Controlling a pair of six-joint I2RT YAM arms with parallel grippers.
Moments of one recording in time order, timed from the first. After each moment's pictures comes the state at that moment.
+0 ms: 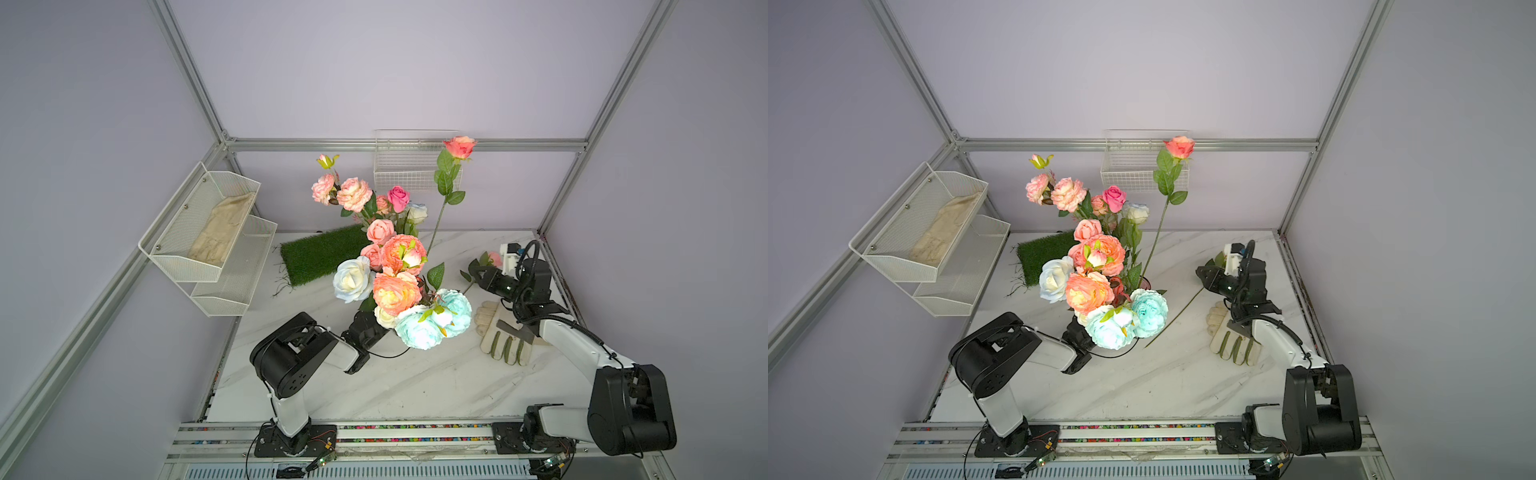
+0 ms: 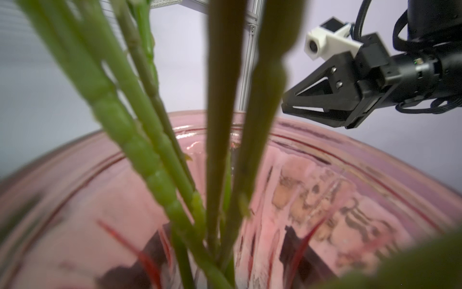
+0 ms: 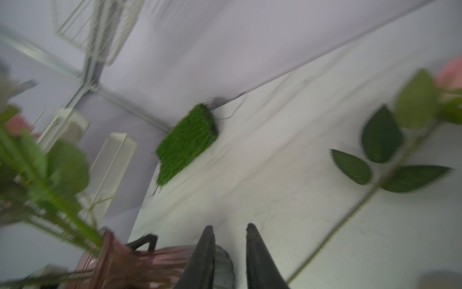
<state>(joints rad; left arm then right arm) -0.69 1.79 0.54 1.27 0.09 -0.13 0.13 1.32 0.79 0.22 -0.57 0.58</state>
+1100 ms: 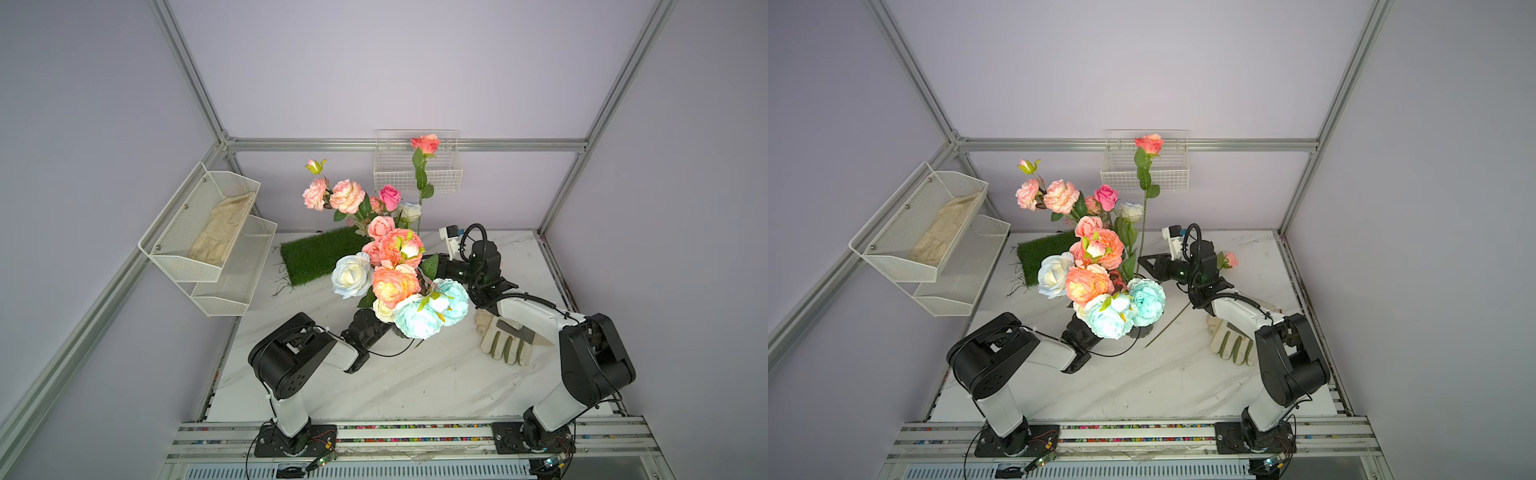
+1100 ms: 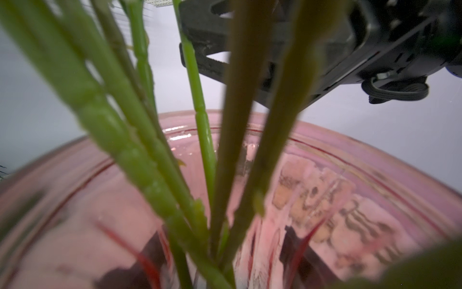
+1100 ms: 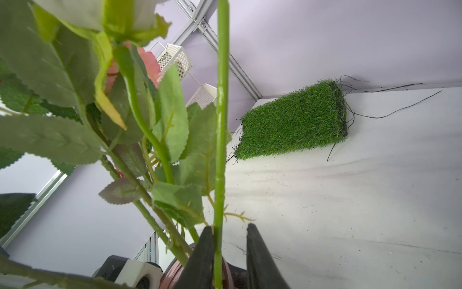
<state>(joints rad) -0.69 1.78 0.55 1.25 0.07 -0.16 0.40 1.63 1.04 0.46 -0.66 0.63</state>
